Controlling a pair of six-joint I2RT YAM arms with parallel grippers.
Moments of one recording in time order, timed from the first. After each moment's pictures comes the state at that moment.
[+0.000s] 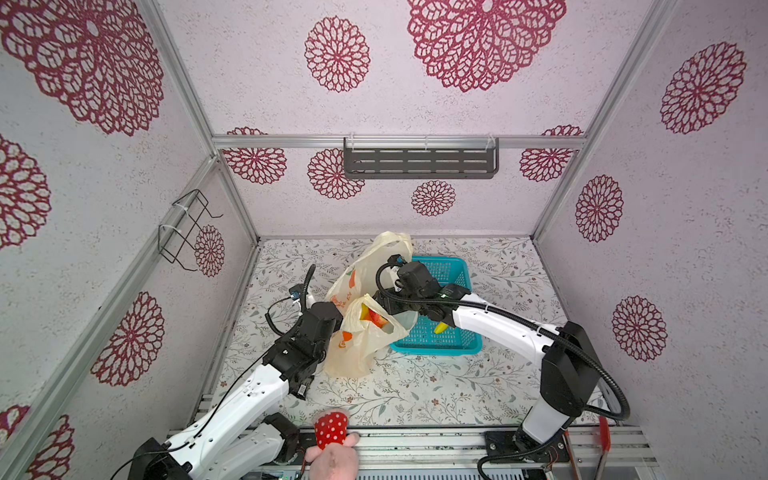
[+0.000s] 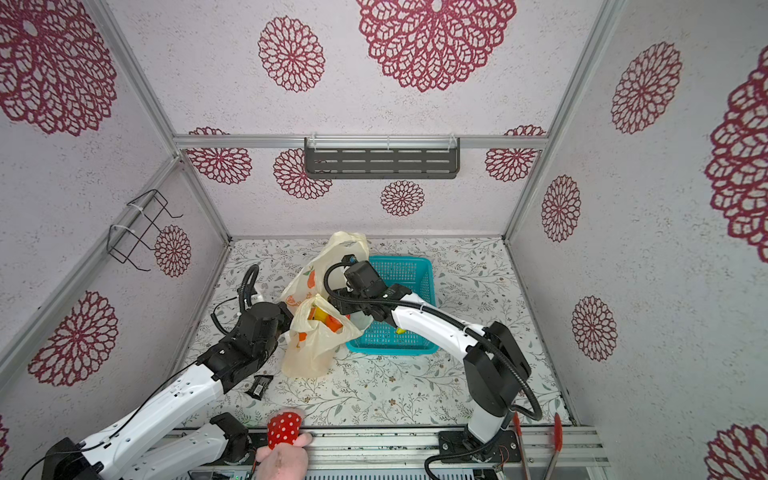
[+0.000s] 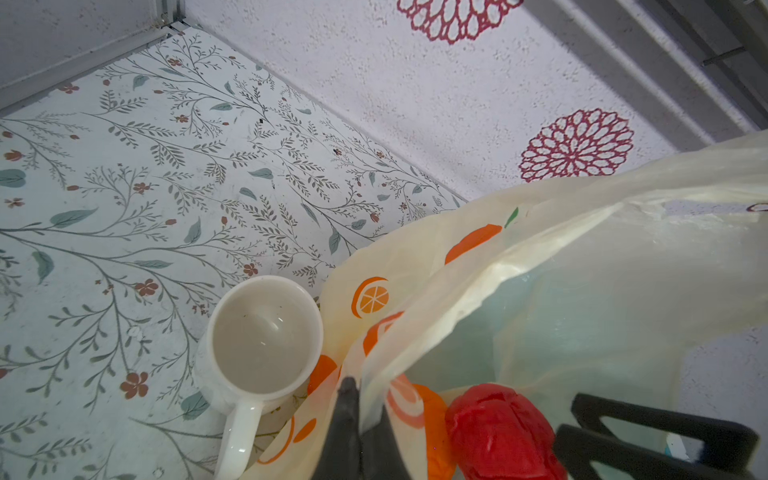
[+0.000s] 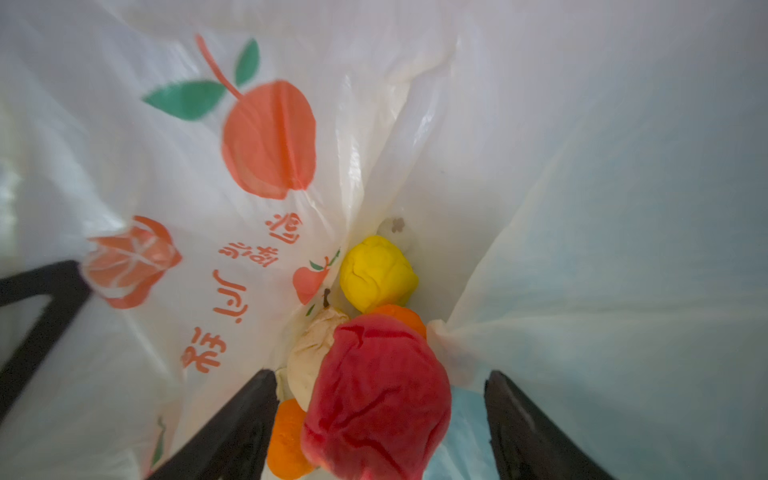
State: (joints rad) left arm -0.59 0.97 0.67 -0.25 -0.54 -0.84; right arm 0.84 1.67 1.38 -0.37 -0.02 0.43
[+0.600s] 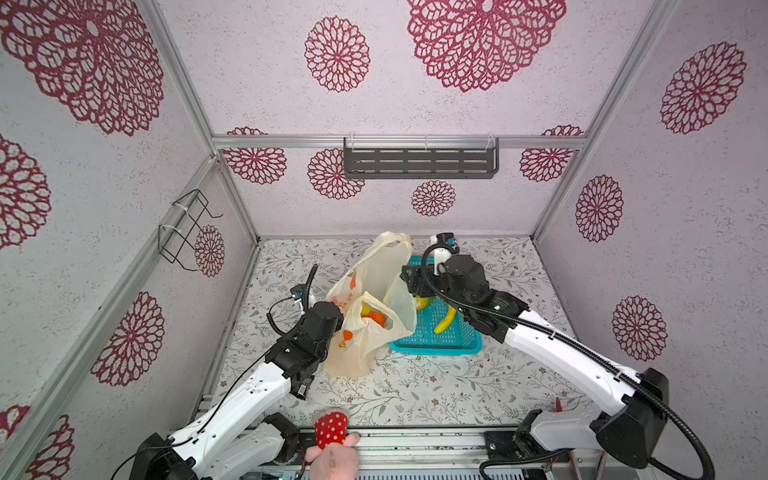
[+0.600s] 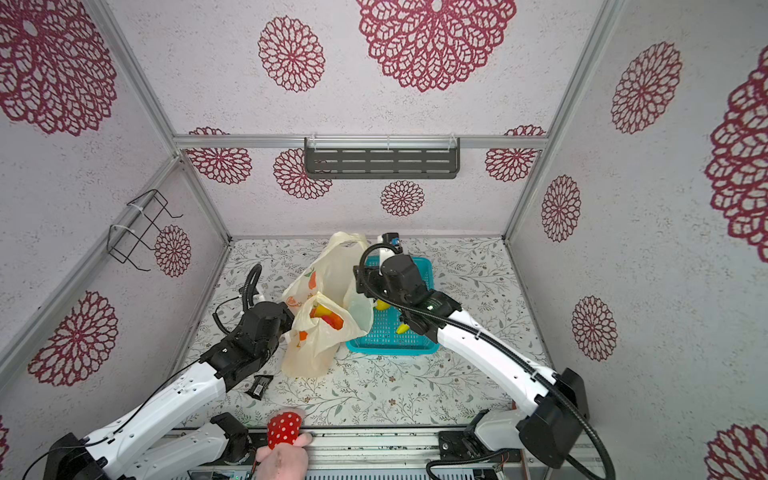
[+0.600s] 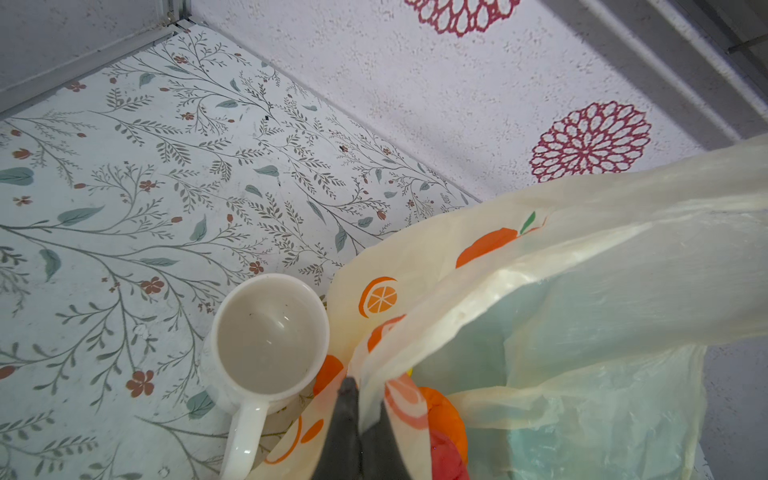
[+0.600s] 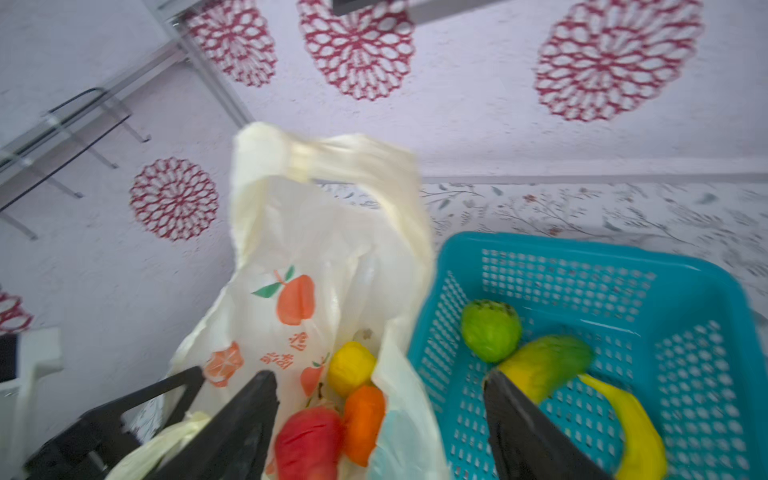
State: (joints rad) left arm -0.59 0.99 0.67 -0.25 -0.55 -0.84; right arm 0.74 1.29 1.17 -0.25 0.23 0.53
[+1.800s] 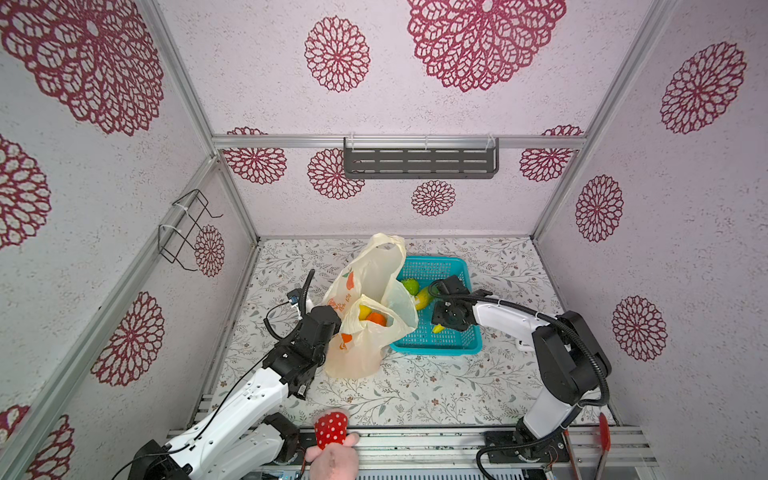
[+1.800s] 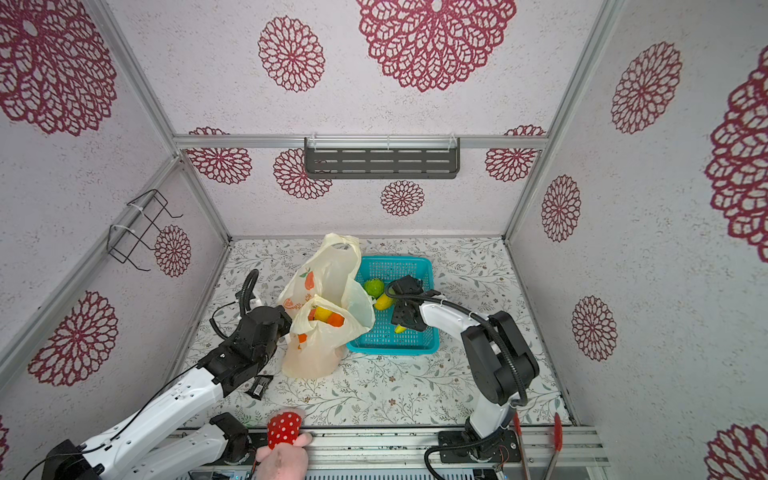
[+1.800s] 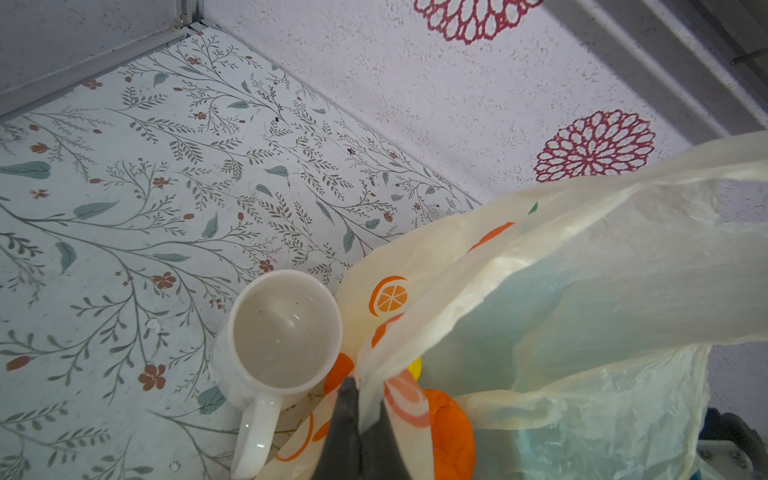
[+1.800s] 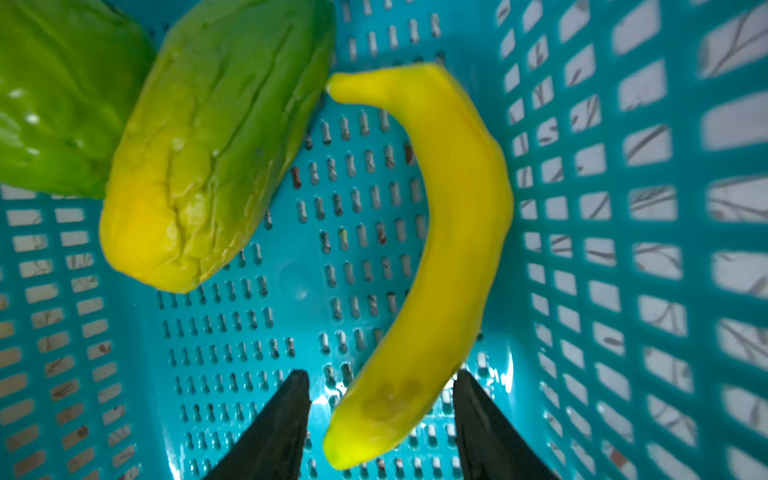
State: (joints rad) left arm -0.59 0.94 0.62 -0.24 -0.56 -0.85; right arm 0.54 1.73 1.08 -0.50 0.11 0.73
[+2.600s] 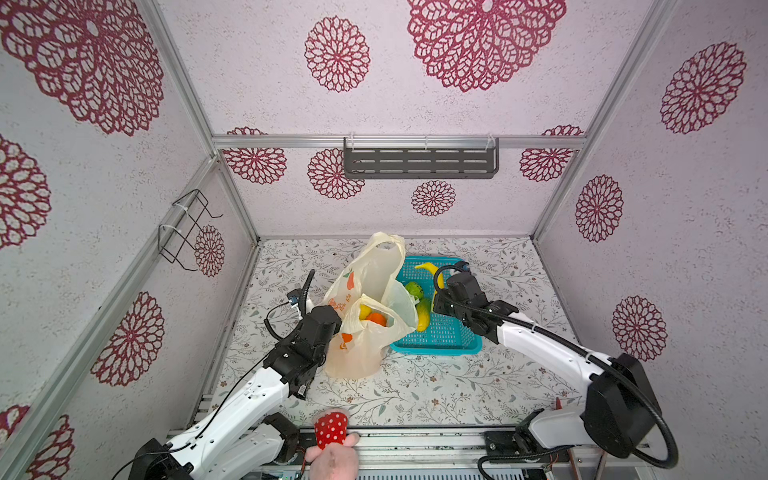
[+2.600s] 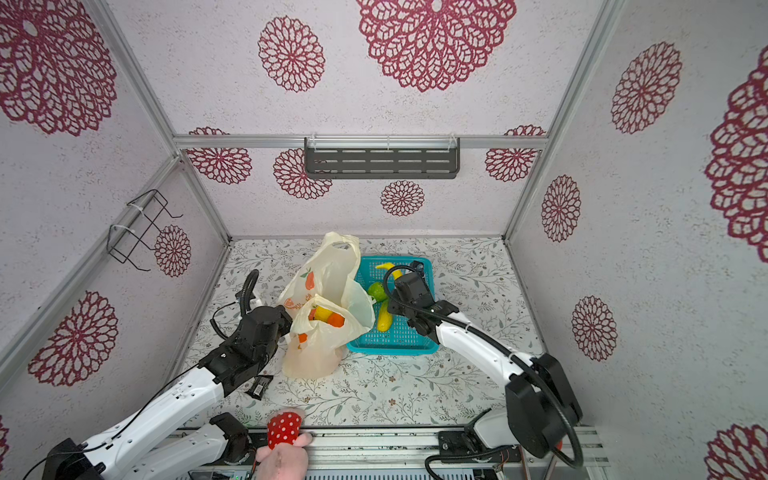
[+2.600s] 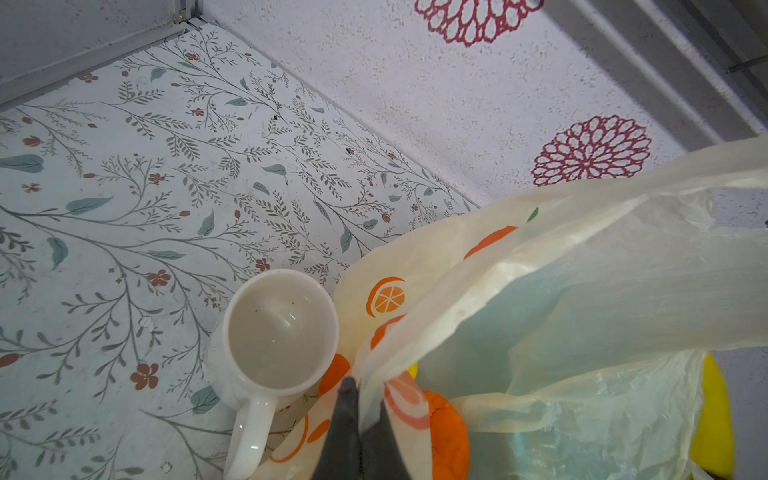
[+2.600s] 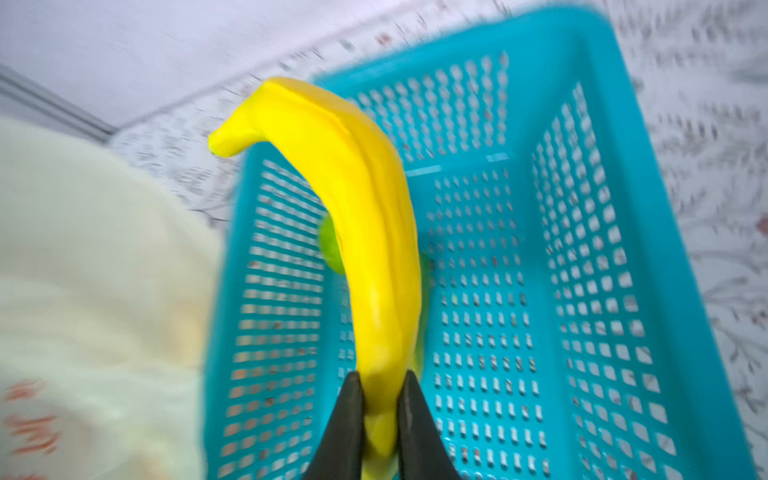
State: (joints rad) left arm -0.59 0.96 0.62 -0.22 -0.56 -0.87; right arm 0.67 1.35 0.99 -0.27 0.22 0.65
